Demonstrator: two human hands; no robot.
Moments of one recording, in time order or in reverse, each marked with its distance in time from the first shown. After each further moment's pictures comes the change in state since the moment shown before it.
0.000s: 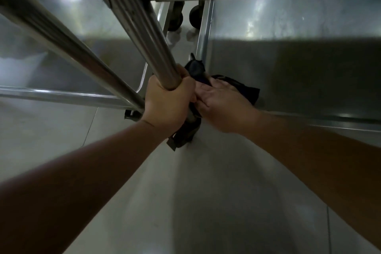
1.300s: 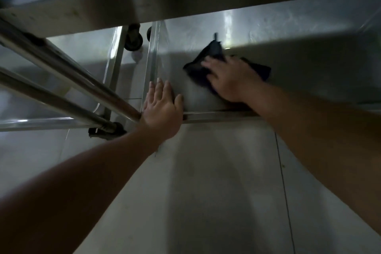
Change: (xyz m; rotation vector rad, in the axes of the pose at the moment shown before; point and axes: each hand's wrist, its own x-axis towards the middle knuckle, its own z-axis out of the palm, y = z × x) left_hand 0.001 -0.041 0.091 1.107 -0.316 -0.030; right_hand -0.052 0.128 -0.079 -0.182 0.146 0.234
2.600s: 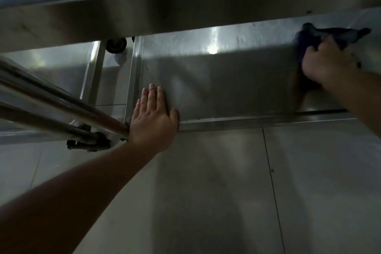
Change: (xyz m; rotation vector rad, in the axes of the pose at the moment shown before) left_hand 0.006 -0.001 0.023 0.164 0.081 0.062; right_hand -0.053 0.190 -0.049 0.211 0.276 1.029
